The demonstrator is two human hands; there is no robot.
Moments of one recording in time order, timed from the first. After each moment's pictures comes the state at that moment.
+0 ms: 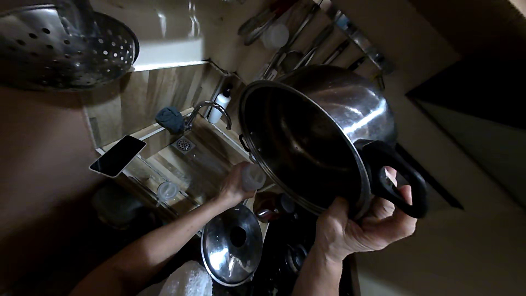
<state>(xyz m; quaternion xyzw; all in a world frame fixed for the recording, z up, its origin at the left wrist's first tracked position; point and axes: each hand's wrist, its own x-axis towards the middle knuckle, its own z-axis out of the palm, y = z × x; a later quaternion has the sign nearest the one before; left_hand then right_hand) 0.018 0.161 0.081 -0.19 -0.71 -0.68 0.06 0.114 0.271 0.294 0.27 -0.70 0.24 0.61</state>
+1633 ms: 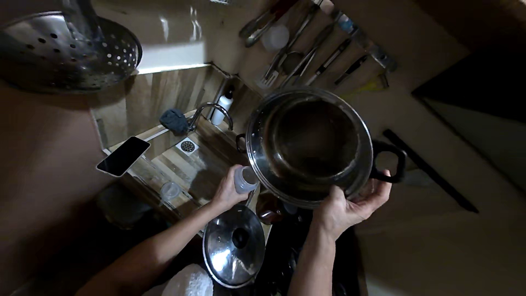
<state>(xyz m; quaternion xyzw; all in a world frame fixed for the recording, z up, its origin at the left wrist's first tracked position) 0.030 0.154 0.068 -0.14 -0.72 -0.67 0.08 0.092 0.306 0.270 0.06 -0.70 0.41 0.58</state>
